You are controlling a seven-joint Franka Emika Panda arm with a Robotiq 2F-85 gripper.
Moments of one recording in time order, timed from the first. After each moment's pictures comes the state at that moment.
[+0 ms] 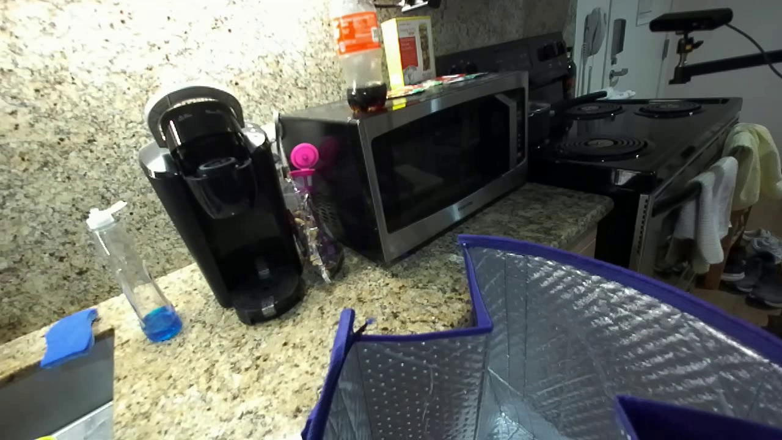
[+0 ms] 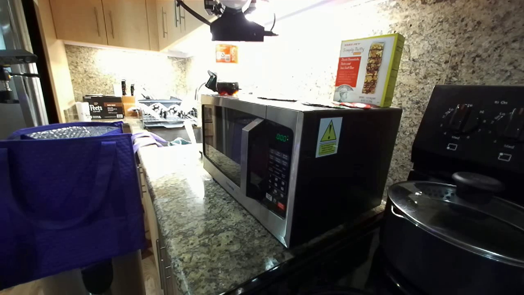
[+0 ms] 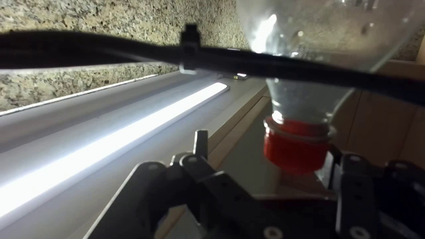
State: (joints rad) arm -0.04 0.25 -0.03 -1.49 1.70 2.12 -1.84
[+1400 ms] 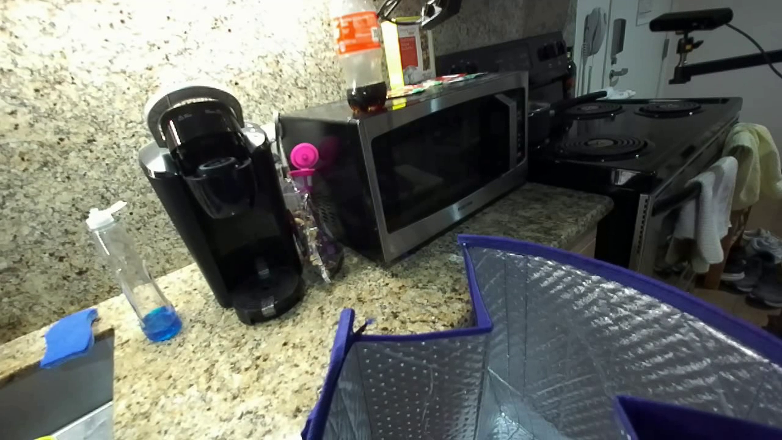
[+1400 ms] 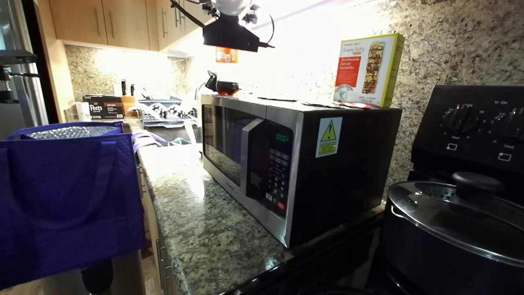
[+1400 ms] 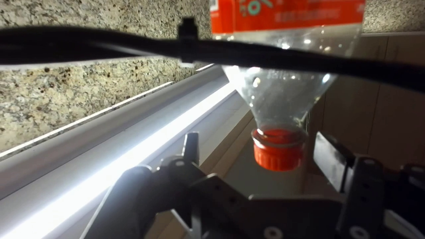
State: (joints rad) arm -0.05 0.19 -0.05 -1.62 1.76 2.11 -1.79
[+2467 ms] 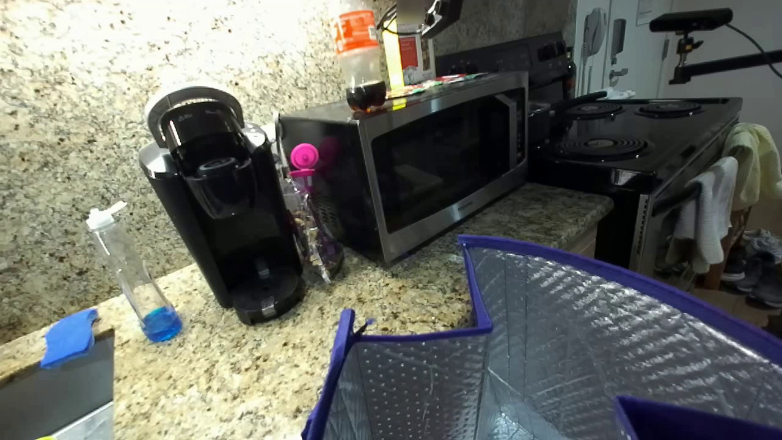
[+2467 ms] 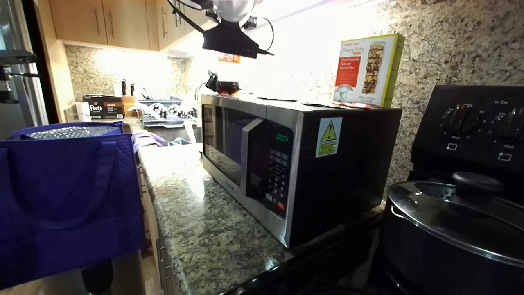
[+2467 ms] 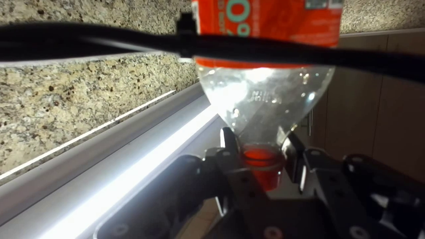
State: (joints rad) arm -0.05 0.21 -0.05 -1.62 1.76 2.11 -1.75
